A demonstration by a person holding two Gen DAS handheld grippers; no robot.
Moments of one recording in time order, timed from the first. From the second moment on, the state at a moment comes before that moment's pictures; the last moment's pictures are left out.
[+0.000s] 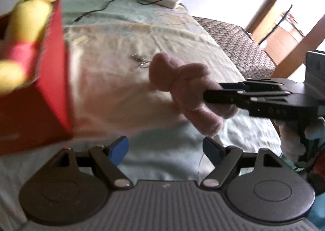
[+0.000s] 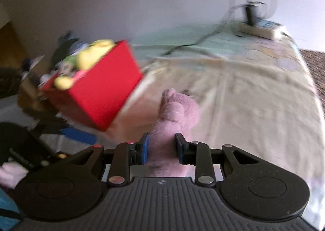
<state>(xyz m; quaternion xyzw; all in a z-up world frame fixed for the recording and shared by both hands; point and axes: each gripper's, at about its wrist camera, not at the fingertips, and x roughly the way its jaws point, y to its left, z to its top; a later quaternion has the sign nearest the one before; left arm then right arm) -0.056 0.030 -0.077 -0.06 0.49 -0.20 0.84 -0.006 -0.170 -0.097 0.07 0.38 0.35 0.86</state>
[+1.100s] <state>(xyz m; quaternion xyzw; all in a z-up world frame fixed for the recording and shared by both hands) -0.015 0.020 -0.115 -0.13 0.51 -0.18 0.83 0.049 -0.173 -0.159 0.28 0.49 0.33 0.76</state>
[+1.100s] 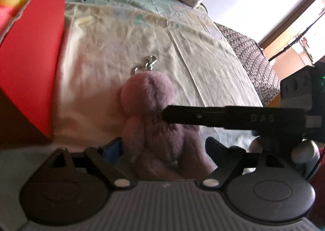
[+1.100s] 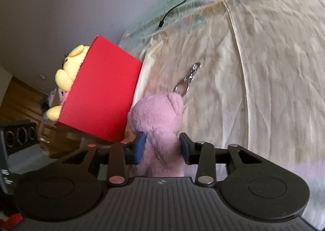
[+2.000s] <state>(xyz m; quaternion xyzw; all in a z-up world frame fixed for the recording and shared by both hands) -0.064 0.112 0.042 -0.07 0.31 -0.22 0.92 0.018 -0.094 -0.006 0.29 0.29 0.43 0.80</state>
